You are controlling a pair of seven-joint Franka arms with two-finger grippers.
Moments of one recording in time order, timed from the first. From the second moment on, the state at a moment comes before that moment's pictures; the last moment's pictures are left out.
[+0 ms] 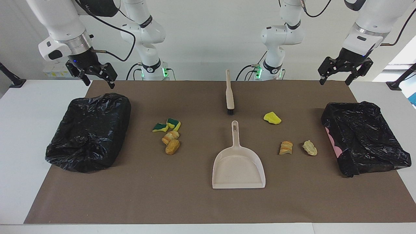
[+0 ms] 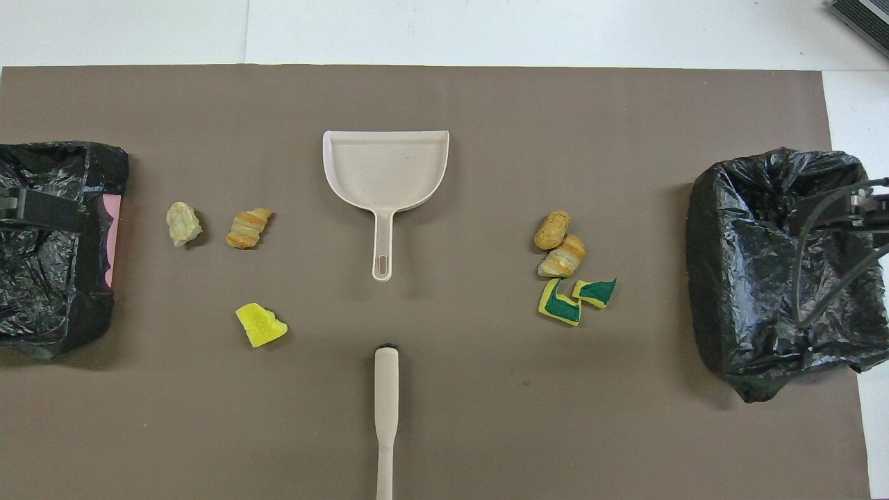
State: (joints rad) left arm -0.03 -0.03 -0.03 -1.51 0.00 1.54 0.03; right arm -0.05 0.00 -0.01 -1.54 -0.01 1.53 0.11
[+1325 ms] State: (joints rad) left arm -0.03 -0.03 -0.03 -1.51 0.00 1.54 0.03; right arm -0.06 0.00 0.00 -1.54 -0.01 1.50 0.11
